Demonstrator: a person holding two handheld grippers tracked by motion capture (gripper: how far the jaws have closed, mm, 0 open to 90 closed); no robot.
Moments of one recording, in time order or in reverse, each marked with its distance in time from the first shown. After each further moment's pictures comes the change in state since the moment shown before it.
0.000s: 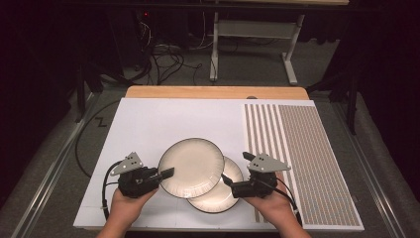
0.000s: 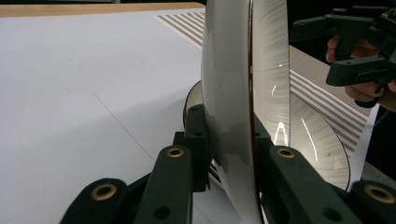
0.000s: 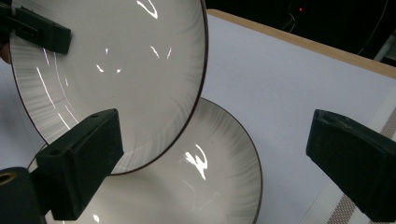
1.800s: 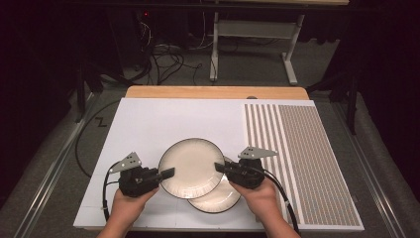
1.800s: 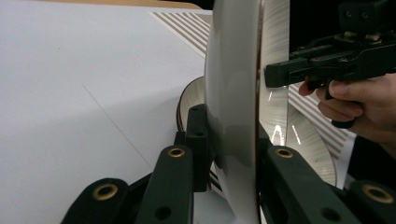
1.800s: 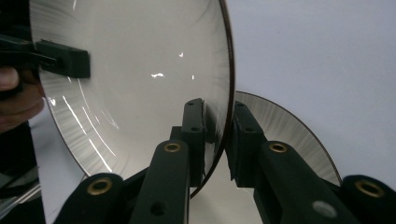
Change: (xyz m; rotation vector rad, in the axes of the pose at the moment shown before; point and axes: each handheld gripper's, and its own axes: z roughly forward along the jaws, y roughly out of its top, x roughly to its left) left arm 0.007 -0.005 0.003 -0.024 -0.062 -0.102; right arm -0.007 0.002 0.033 0.065 0.184 0.241
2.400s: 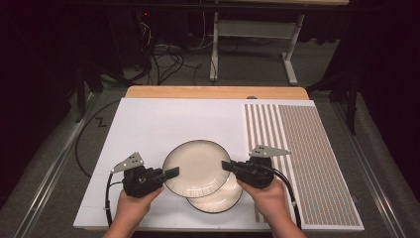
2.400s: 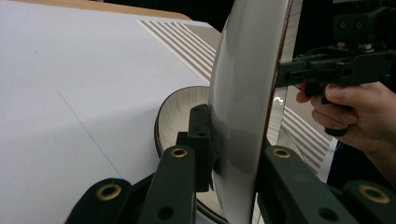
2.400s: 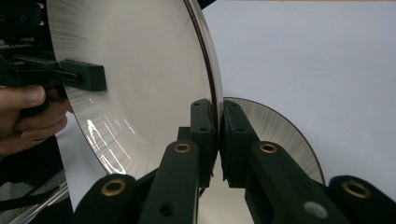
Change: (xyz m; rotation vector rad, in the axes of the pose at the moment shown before) left arm -0.011 0.003 0.007 -0.044 -0.029 -0.036; right arm -0.005 0.004 -0.023 -0.029 0.031 0.042
